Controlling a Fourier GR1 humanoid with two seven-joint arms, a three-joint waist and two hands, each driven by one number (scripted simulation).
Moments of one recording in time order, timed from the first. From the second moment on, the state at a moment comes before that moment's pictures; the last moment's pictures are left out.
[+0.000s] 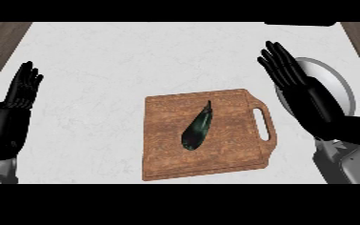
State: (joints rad) left arm -0.02 0.55 -0.07 -1.59 0.25 0.23 -0.17; right arm -0.28 -0.50 0.29 -1.70 -0.48 -0.01 -0.09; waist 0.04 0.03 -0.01
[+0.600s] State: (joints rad) left arm -0.08 0.44 -0.10 -1.56 0.36 0.25 0.05; right arm -0.19 -0.43 0.27 -1.56 -0.27 -0.42 0.04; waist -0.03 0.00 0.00
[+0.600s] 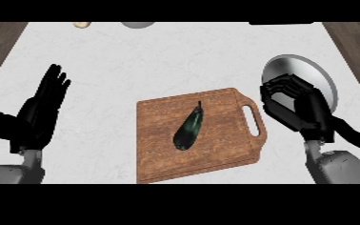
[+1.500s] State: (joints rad) left arm -0.17 0.37 -0.13 -1.55 0.33 0.25 0.15; right arm -0.26 -0.70 0.47 -1.84 0.08 -0.29 0.65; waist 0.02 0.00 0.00
